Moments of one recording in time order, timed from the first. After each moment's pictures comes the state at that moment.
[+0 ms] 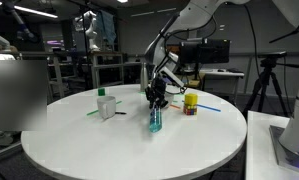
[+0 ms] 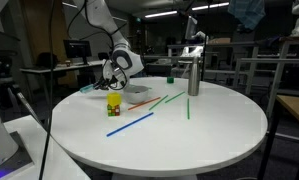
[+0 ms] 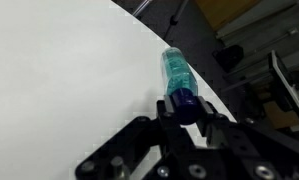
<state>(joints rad) -0.08 0.62 0.05 -1.92 0.87 1.72 -0.29</state>
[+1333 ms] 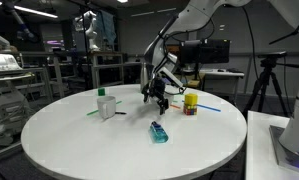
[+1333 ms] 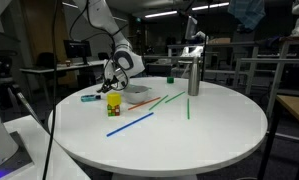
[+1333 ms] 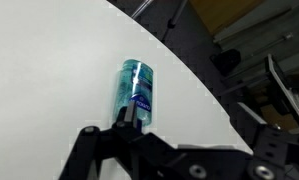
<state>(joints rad) -0.08 0.65 0.04 -1.89 0.87 1.69 -0.29</state>
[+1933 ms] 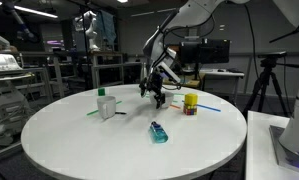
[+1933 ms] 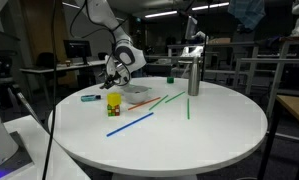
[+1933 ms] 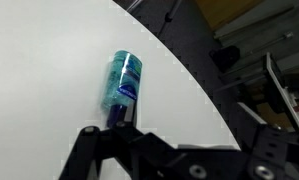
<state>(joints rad) -0.08 0.61 0.04 -1.86 0.87 1.69 -0.29</state>
